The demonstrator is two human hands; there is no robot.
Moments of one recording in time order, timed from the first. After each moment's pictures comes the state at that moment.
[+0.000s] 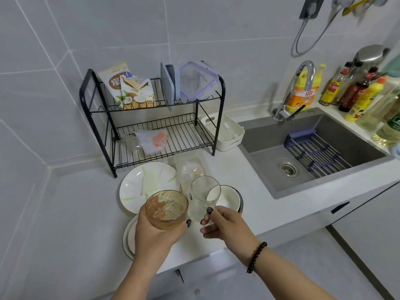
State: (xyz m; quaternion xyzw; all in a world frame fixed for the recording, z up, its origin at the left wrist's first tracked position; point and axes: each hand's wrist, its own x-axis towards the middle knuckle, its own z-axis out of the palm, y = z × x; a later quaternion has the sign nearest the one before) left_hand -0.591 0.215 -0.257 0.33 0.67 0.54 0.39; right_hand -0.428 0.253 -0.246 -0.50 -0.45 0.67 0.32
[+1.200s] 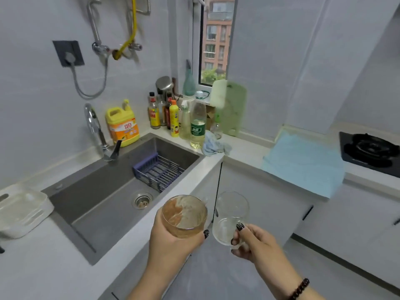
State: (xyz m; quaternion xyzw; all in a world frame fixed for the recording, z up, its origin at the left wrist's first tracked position) left_hand -0.112 0.263 -0.210 0.57 0.41 0.42 0.57; right_hand 0.040 0.153 -0.187 -0.67 -0.23 0.42 0.57
